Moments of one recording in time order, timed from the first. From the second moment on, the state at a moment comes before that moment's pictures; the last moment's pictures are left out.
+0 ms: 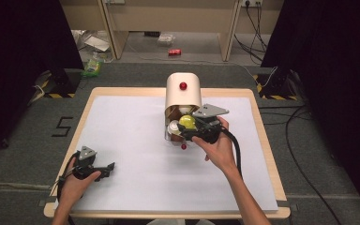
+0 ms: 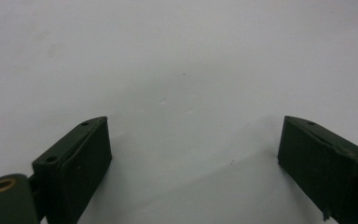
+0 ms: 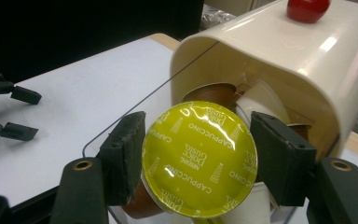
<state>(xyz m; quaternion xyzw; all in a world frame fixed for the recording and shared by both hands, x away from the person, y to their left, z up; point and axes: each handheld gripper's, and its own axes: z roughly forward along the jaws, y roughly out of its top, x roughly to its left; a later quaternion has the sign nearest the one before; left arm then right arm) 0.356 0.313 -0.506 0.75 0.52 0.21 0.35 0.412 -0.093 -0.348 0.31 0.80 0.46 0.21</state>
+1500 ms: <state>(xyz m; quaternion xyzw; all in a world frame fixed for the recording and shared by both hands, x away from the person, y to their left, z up) 0.356 0.313 -0.506 0.75 0.52 0.21 0.35 0.402 -0.191 -0.356 0.38 0.77 0.45 0.26</state>
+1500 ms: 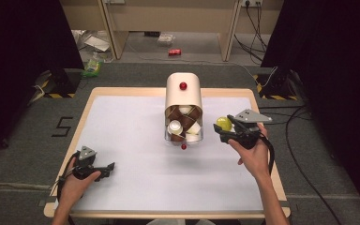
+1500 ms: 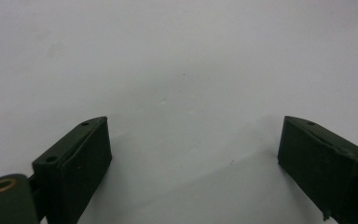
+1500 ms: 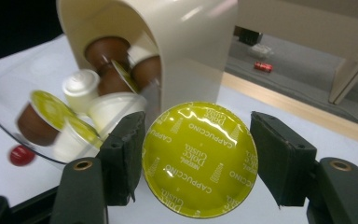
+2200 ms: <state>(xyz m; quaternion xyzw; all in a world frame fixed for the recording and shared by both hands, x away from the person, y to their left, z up) 0.356 0.313 -0.506 0.75 0.52 0.21 0.35 0.433 -0.201 -0.422 0.42 0.78 0.40 0.24</state>
